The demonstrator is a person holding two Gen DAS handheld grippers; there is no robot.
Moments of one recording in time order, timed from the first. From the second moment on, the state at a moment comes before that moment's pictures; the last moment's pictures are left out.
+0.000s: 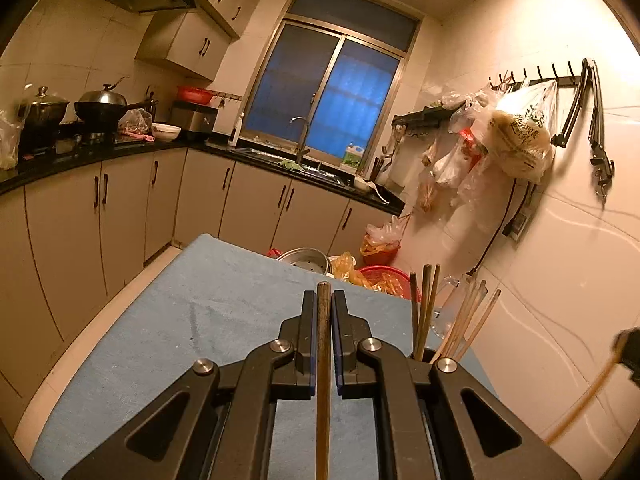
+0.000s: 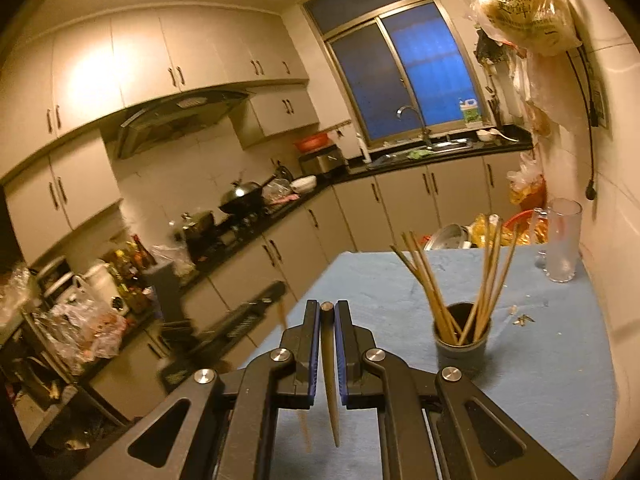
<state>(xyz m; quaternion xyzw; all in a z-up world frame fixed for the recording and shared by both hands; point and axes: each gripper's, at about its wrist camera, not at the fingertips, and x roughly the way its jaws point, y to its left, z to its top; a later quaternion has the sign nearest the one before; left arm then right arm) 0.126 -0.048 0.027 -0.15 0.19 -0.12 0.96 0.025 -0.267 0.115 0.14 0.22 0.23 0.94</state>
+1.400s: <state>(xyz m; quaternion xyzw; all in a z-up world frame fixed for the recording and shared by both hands) 0.191 -0.161 0.117 -0.15 0.11 -0.20 0.96 0.065 -0.347 0.183 0.13 0.13 0.12 0.98</state>
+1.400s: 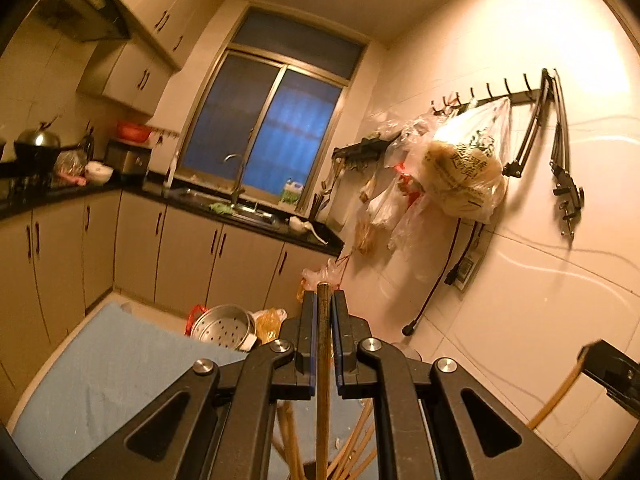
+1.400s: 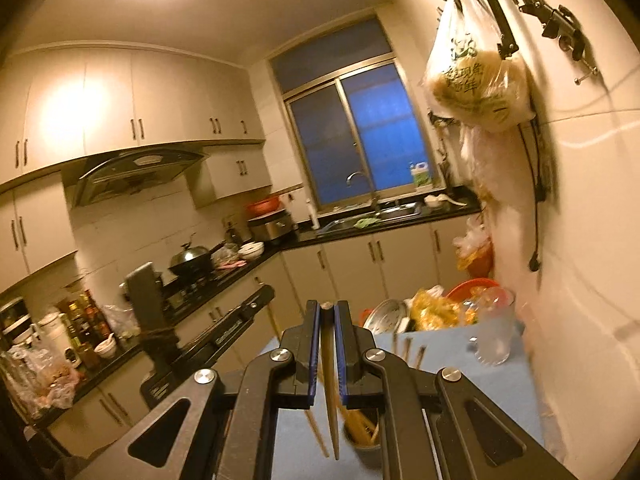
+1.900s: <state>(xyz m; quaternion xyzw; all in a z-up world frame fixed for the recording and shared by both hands) 0.230 -0.194 0.078 -0.14 0.13 -0.21 0.96 0.119 -0.365 0.145 0.13 0.15 0.08 0.98</state>
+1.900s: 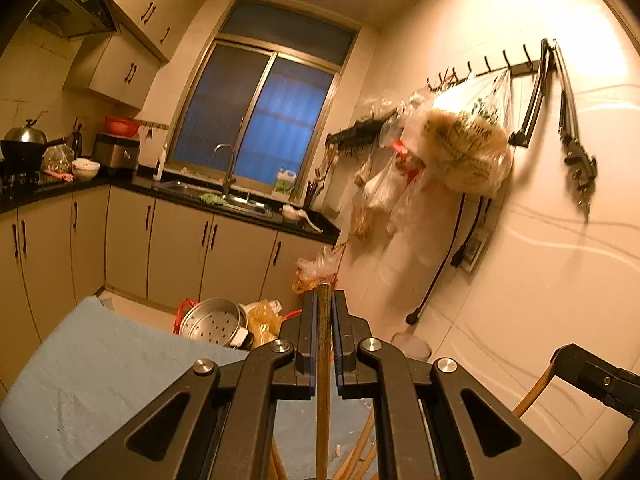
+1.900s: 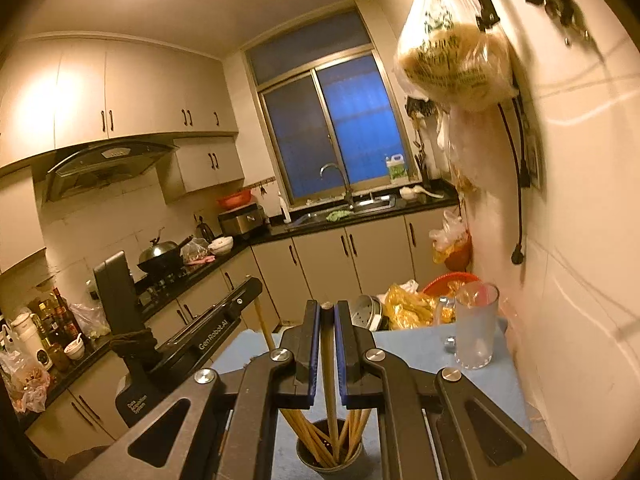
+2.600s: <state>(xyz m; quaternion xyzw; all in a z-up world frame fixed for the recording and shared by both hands) 0.193 -0.171 0.046 -0.10 0.17 -0.21 0.96 0.124 -0.367 0.088 0.14 0.21 0.07 0.97</state>
